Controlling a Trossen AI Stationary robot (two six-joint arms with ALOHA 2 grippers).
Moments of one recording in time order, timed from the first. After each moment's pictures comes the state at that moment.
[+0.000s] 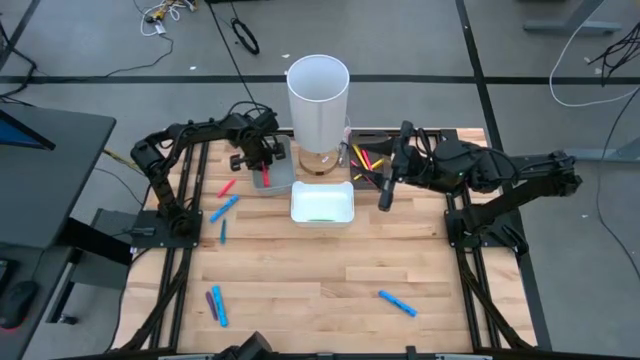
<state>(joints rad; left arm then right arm) 0.76 1.79 1.14 -0.77 0.12 -1.01 0.17 1.22 1.41 -0.33 0.51 -0.18</state>
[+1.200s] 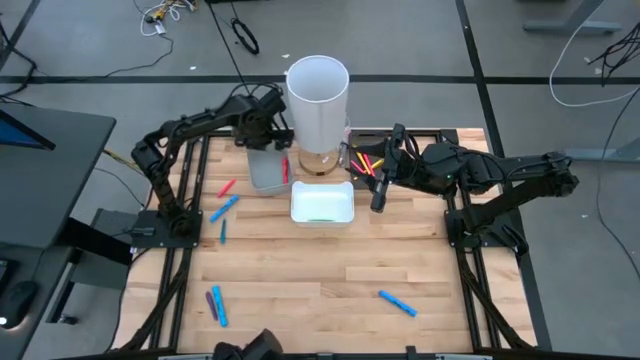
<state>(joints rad) 0.72 1.79 1.43 -0.94 0.04 -0.72 0.16 1.26 1.41 -0.33 0.51 -0.20</state>
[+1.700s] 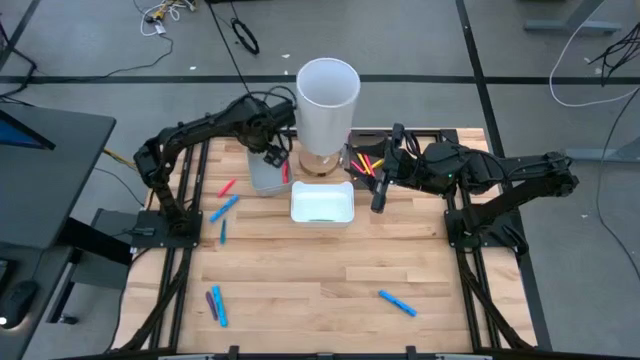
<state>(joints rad) 0.53 1.77 1.63 -1.35 -0.23 -0.38 0.16 1.26 1.41 -0.31 0.48 -0.20</state>
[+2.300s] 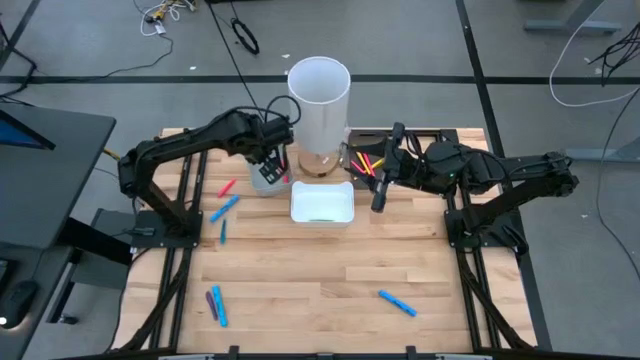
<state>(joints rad) 0.34 1.62 1.63 -1.35 -0.32 -0.30 0.16 1.26 1.41 -0.28 0.48 -0.23</state>
